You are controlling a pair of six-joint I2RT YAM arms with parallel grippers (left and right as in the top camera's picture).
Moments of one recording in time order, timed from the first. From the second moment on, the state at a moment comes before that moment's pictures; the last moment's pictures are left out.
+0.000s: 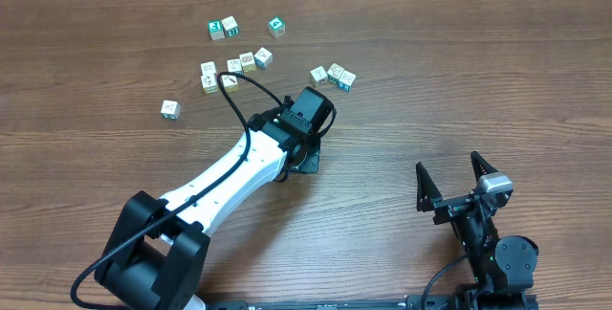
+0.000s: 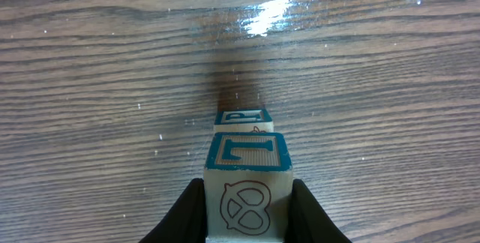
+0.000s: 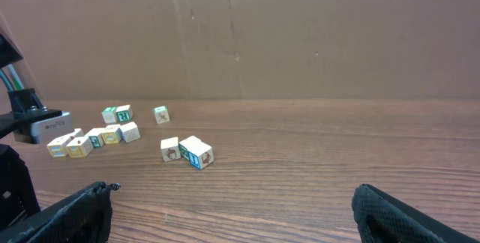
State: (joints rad) left arm -0.62 1.74 1.18 -0.77 -0.10 -0.50; right arm 0.03 0.01 0.02 -0.02 -0.21 0.10
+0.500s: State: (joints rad) left arm -0.62 1.77 1.19 -0.75 -0.11 -0.50; right arm 0.03 0.01 0.02 -0.02 -0.21 0.10
